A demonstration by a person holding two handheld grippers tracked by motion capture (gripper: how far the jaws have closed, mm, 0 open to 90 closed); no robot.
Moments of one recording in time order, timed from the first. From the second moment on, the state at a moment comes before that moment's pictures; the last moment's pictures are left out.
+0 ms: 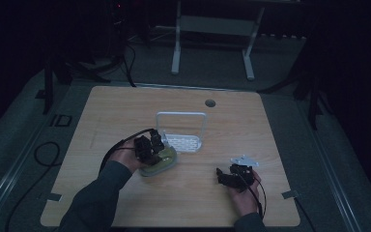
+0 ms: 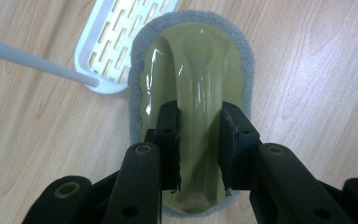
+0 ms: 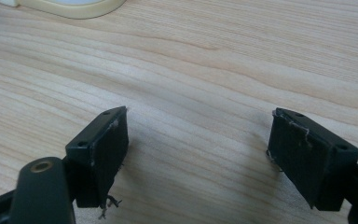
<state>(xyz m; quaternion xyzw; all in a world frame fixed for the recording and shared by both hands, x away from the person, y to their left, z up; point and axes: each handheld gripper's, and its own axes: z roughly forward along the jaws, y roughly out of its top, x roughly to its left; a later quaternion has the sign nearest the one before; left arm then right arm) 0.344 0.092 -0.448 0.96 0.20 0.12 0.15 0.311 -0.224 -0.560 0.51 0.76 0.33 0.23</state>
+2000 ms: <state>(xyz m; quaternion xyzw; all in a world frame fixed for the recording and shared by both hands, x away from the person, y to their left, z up) 0.372 0.065 -0.436 0.97 0.14 0.13 0.17 0.311 -0.224 -0.560 0.51 0.76 0.33 0.23</state>
